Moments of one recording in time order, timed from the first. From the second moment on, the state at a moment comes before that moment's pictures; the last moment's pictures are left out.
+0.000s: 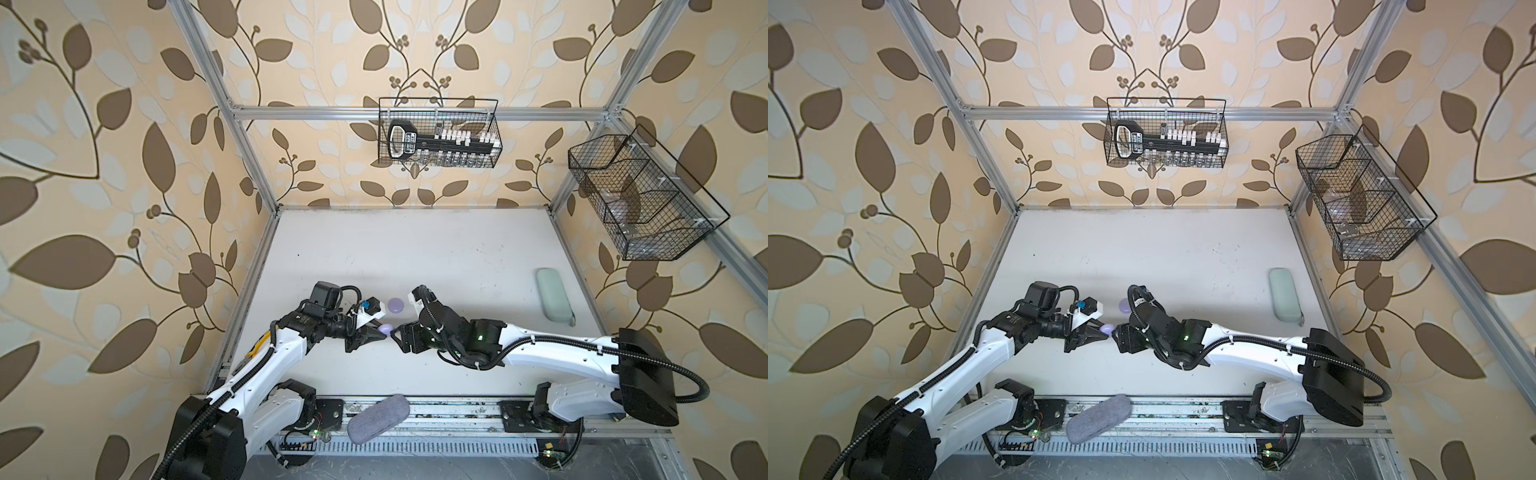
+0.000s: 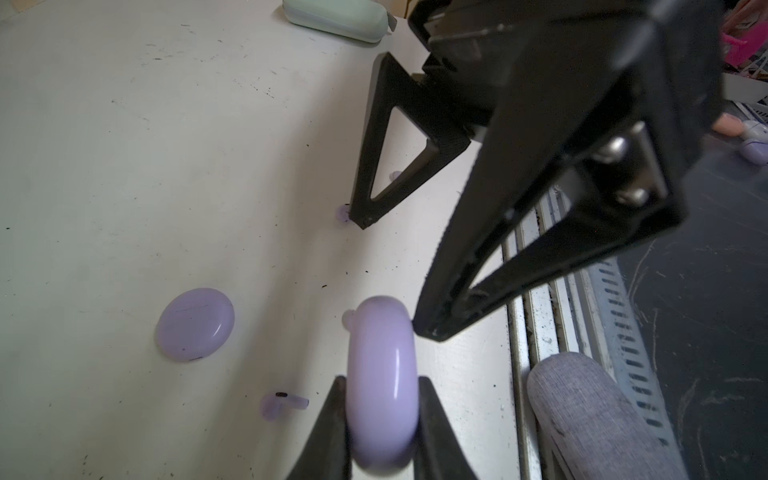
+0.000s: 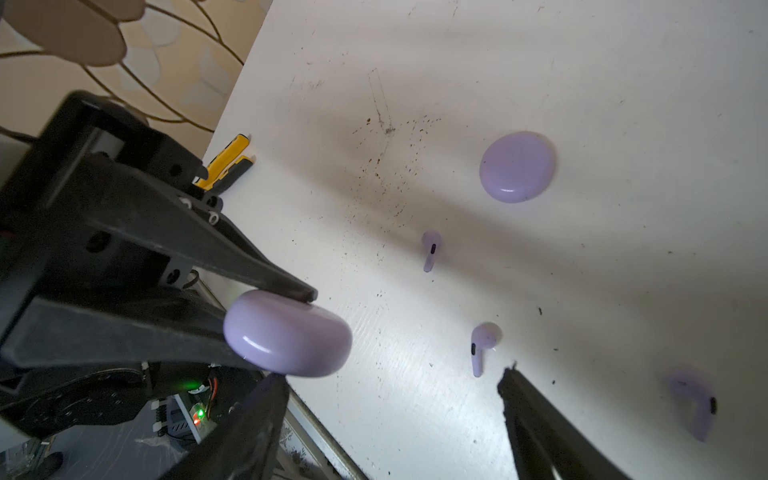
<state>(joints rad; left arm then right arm) -0.31 0.99 0.53 -0.48 0.91 0.69 1.11 1.38 0.85 -0.19 0.13 0.76</state>
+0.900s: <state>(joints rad) -0.34 1.01 0.54 -0.52 0.90 0.73 1.05 1.39 0.85 -0.18 0.10 0.76</state>
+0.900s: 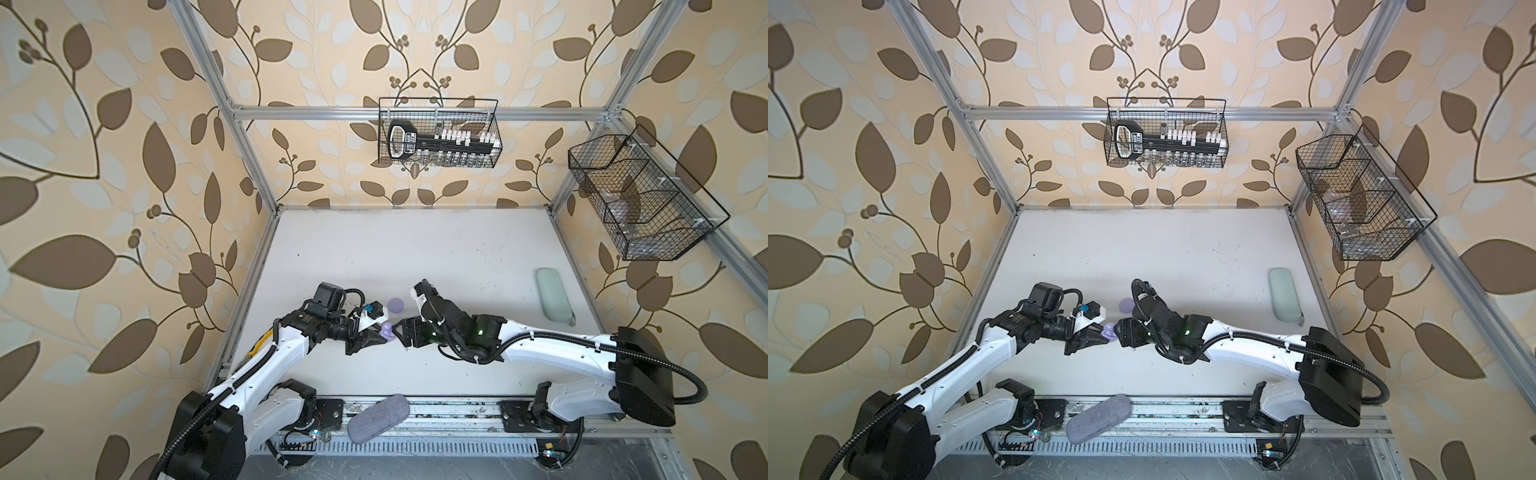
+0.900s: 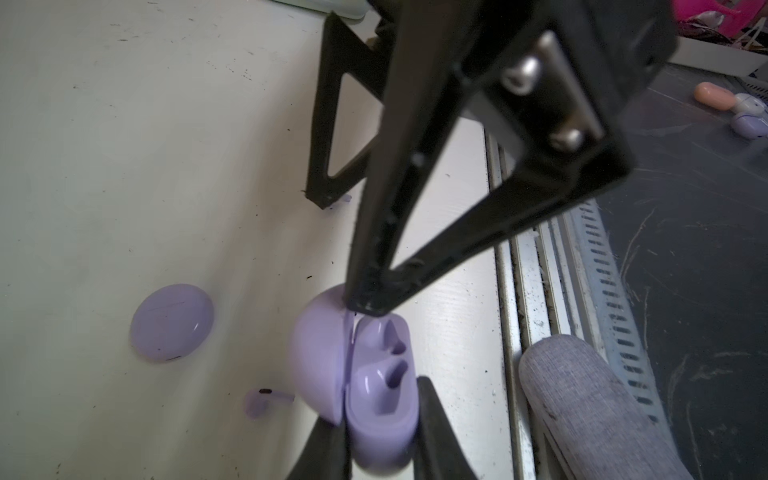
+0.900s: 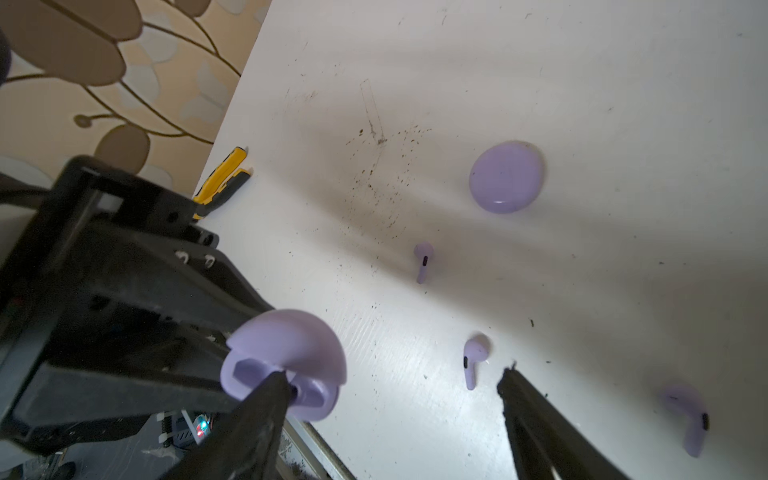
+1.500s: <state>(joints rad) -0.35 1.01 0.54 -0.53 0.91 0.73 1.01 1.38 0.85 -0.17 0.10 0.75</state>
